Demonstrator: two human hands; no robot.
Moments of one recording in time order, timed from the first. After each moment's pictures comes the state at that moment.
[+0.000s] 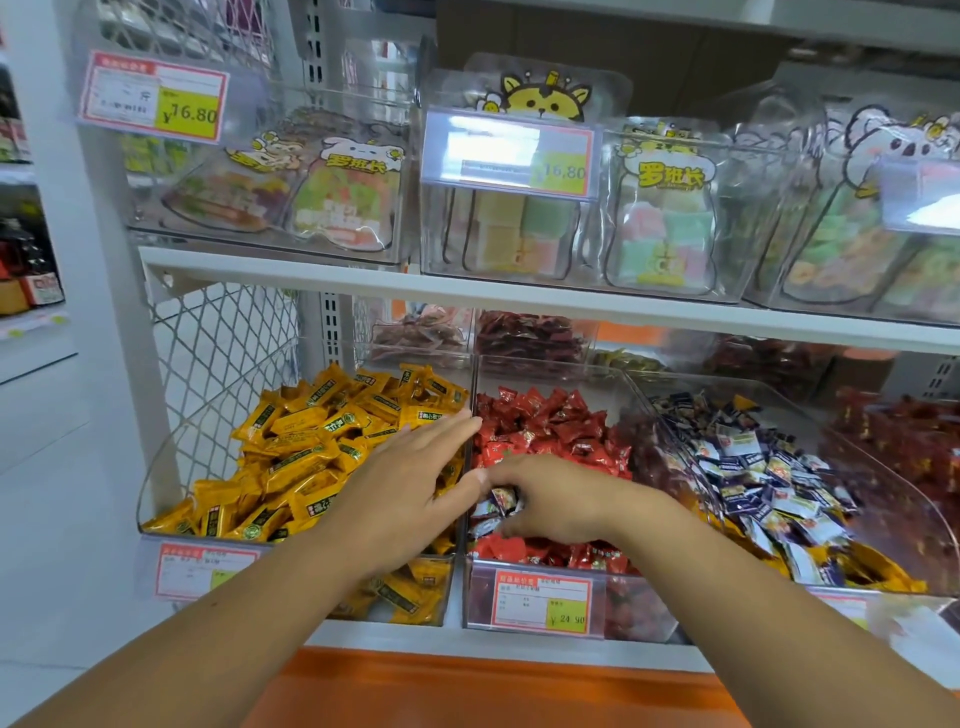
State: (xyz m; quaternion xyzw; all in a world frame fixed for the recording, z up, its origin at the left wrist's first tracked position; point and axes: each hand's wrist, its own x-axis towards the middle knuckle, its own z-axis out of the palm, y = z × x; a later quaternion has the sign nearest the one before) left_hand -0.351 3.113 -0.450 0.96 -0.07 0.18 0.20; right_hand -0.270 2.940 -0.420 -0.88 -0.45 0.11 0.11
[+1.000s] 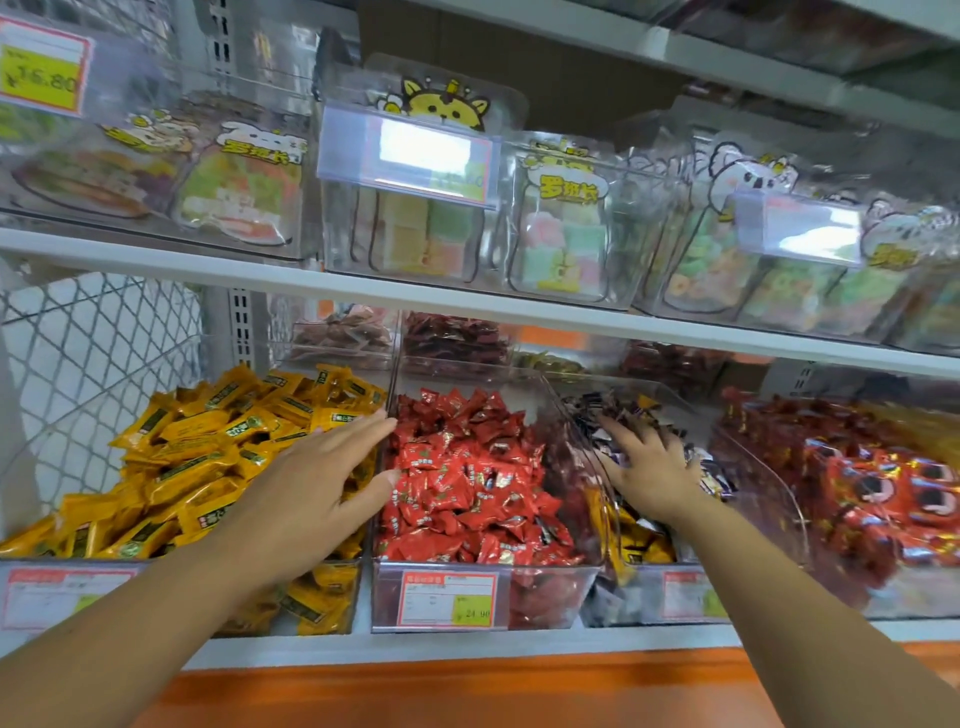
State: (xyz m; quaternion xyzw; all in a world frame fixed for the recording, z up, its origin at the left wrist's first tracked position) left_hand -0.352 3.110 -0.447 0.96 -0.07 0.18 0.18; right_hand -0.208 2.783 -0.433 -1.00 -0.04 -0.03 0.08
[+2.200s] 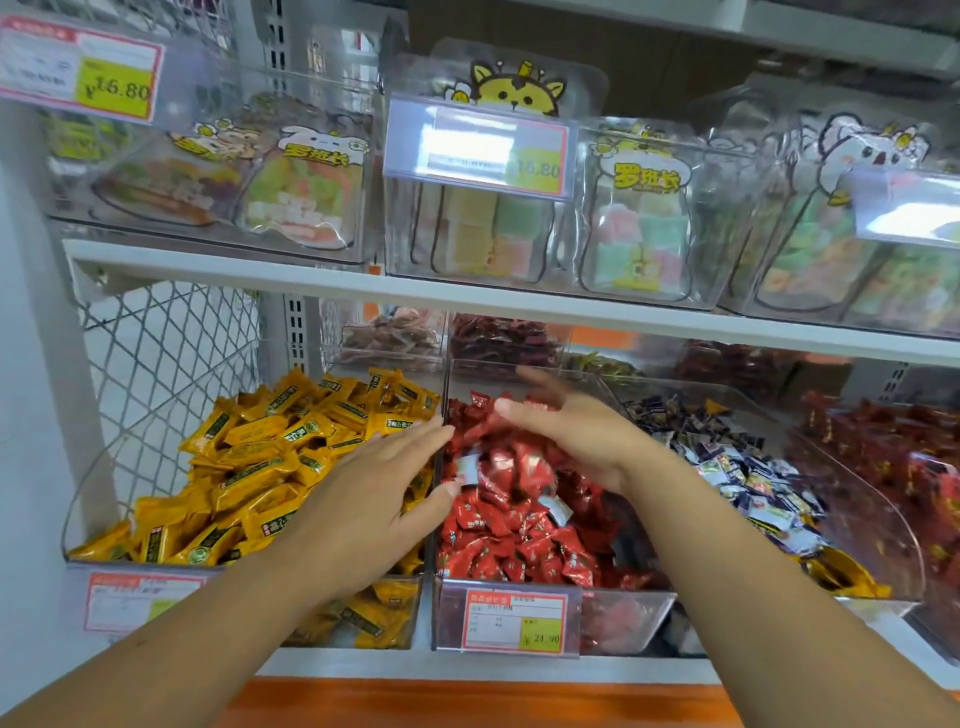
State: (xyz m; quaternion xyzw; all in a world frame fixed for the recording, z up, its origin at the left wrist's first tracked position) left_hand -0.353 3.112 -0.447 0.96 -0.08 0.18 0.19; right_hand -0.231 2.918 -0.391 -0.81 -0.18 0.14 0.54
